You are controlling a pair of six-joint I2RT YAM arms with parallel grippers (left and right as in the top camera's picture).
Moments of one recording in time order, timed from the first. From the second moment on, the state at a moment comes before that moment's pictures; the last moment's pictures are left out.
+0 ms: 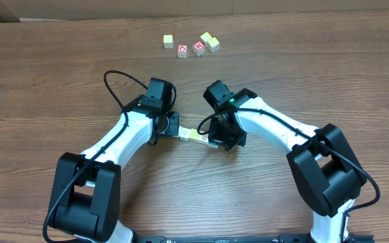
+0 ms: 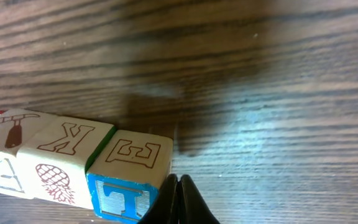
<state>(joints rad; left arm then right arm) -0.28 1.74 1.02 -0.54 -0.02 -0.25 0.64 2.01 1.38 -0.88 -0.17 0.84</state>
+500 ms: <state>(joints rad) -0.28 1.74 1.02 -0.50 -0.03 -0.25 0.67 2.01 1.38 -0.89 -0.20 0.98</state>
